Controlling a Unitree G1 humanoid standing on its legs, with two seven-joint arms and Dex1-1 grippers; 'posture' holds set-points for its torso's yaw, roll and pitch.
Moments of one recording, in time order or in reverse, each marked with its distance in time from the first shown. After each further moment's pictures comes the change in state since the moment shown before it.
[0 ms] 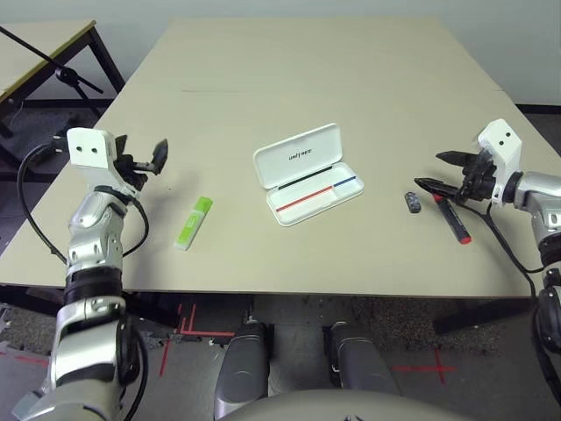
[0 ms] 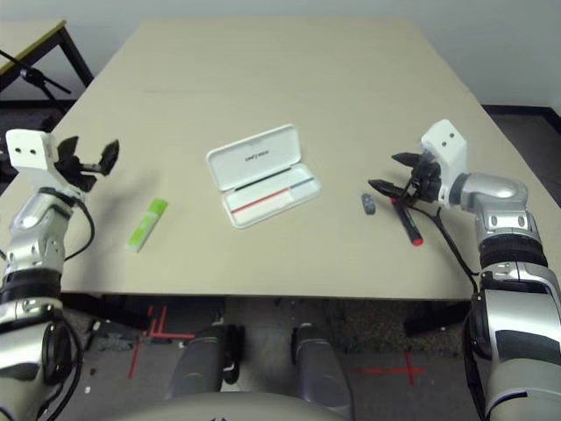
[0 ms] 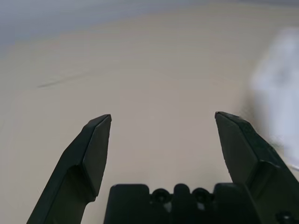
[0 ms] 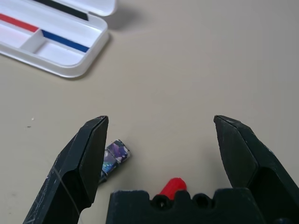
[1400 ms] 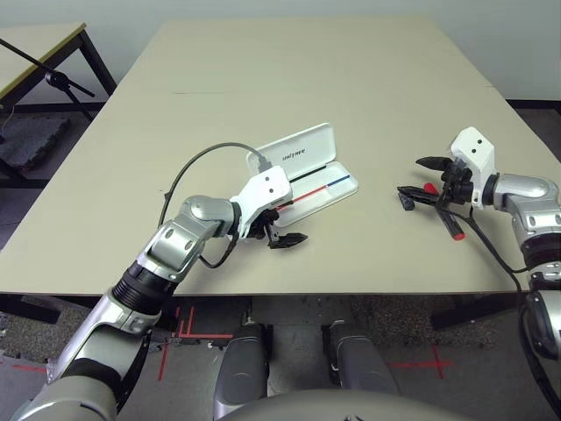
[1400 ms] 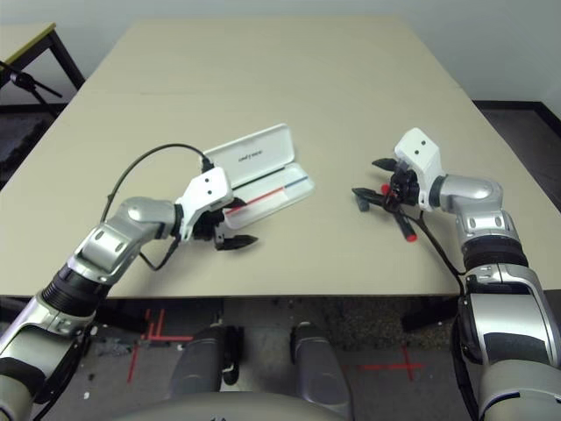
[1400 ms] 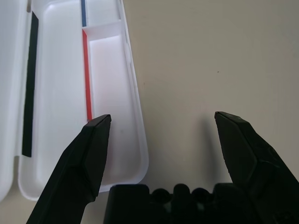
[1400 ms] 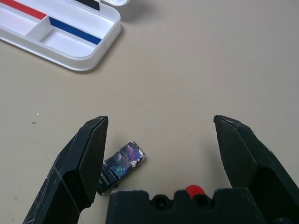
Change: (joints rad) left arm -0.241 -0.036 -0.611 -0.165 0.248 0.463 -0.176; right arm 0.011 0.049 0.051 -0.032 -0.029 -0.027 -0.054
